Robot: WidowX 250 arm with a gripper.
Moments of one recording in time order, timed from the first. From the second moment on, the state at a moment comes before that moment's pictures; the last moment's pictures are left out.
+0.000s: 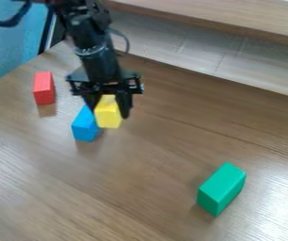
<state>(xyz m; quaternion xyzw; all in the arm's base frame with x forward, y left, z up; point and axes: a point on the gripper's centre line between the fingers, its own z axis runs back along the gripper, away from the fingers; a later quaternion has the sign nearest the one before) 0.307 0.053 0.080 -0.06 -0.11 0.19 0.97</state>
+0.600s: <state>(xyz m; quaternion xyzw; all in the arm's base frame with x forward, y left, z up) 0.307 0.089 0.084 -0.05 -0.12 0.21 0.97</state>
